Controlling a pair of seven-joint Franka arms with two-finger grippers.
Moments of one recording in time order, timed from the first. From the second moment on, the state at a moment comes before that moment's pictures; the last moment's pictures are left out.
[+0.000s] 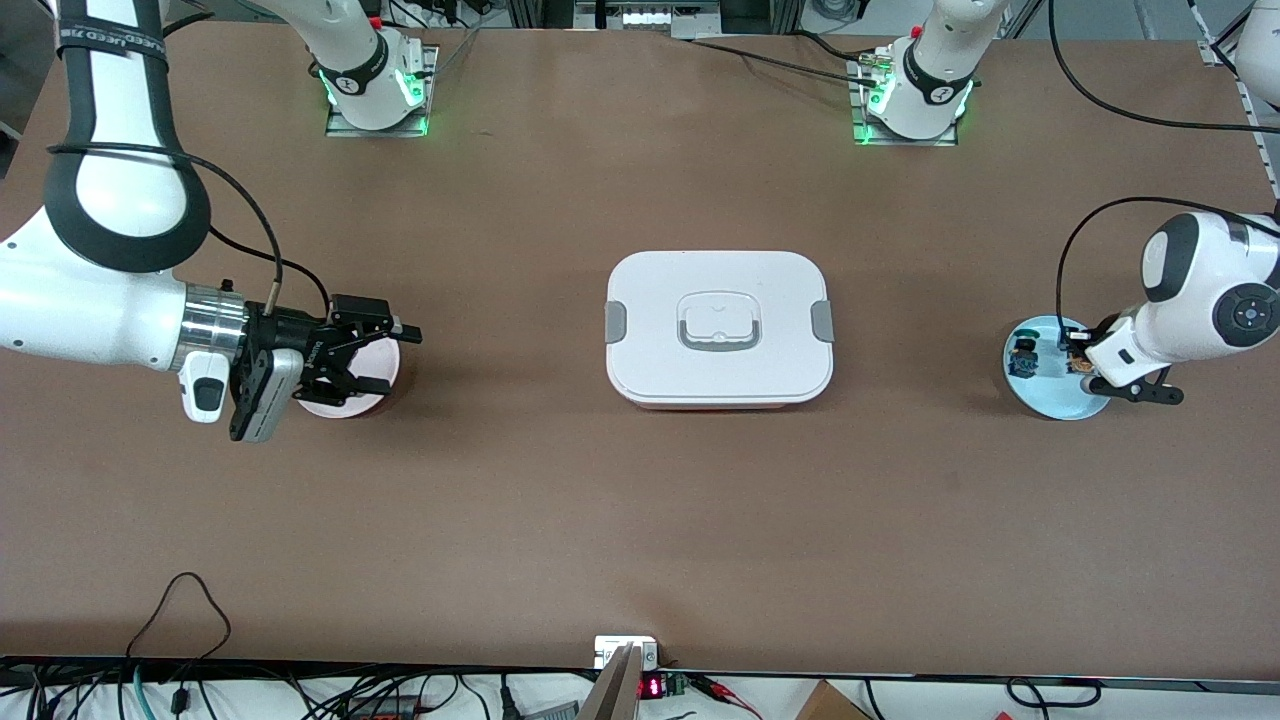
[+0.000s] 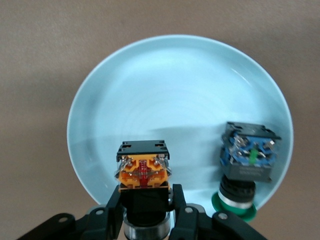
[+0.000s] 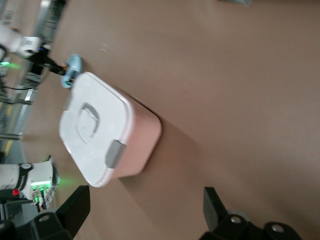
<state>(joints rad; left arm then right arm) 0.89 0.57 -0.60 -1.99 0.61 2.18 0.05 0.35 0.37 -0.28 -1.60 0.84 1.81 -0.64</state>
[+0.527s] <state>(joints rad) 0.89 0.58 -0.68 -1.90 0.60 2.05 0.08 0.35 0.35 -0.28 -1.60 0.18 1.70 -0.12</state>
